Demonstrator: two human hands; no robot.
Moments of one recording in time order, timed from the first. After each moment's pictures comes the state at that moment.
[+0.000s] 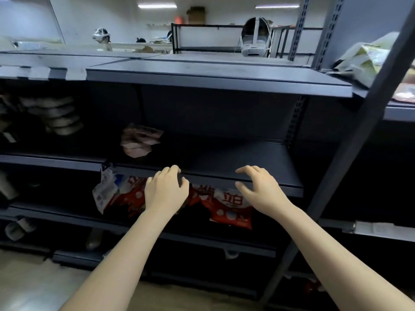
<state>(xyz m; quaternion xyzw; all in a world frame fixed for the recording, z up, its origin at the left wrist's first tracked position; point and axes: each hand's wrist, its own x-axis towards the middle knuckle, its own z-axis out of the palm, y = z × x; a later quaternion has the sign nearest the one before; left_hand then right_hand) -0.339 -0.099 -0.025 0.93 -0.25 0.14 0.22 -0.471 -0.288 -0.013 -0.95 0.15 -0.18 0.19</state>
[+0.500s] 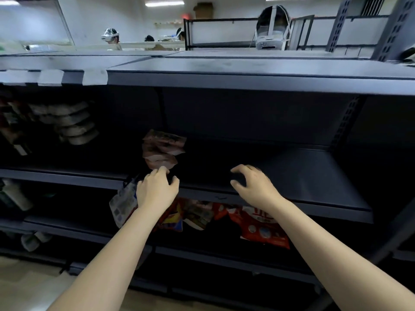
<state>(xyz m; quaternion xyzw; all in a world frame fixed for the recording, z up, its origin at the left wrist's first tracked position) -0.162 -0.054 -0.052 0.96 -0.19 0.11 0.20 -0.296 -0.260 -0.037 -0.95 0.15 -0.13 0.23</state>
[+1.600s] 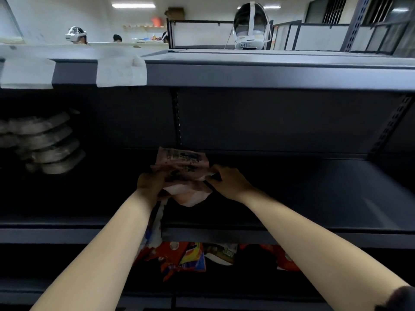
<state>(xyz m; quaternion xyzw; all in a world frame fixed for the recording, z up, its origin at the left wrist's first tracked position) 0.081 -0.044 -0.071 0.73 0.00 -0.22 0.64 -0.047 -0.201 -0.067 -0.94 0.19 -0.09 0.28</state>
